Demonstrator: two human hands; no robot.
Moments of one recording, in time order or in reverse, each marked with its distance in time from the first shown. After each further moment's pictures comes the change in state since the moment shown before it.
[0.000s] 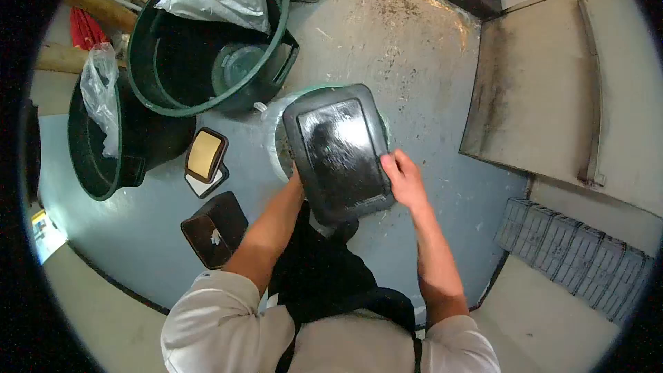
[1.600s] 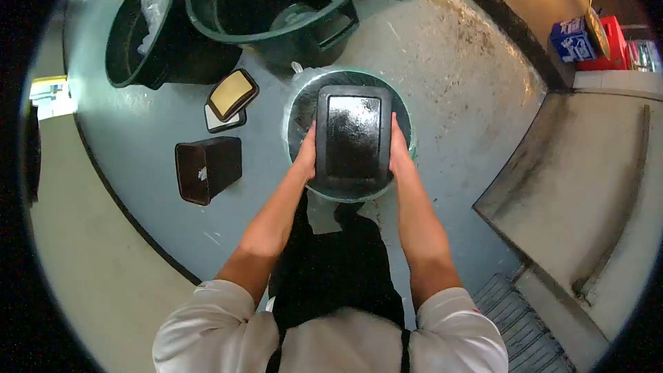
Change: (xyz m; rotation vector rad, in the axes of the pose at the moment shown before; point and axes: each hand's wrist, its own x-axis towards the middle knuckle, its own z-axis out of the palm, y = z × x) left_hand -0.145 0.039 0.137 -0.008 0.027 0.015; right_hand 0.145 0.098 0.093 0.988 -0.619 0.680
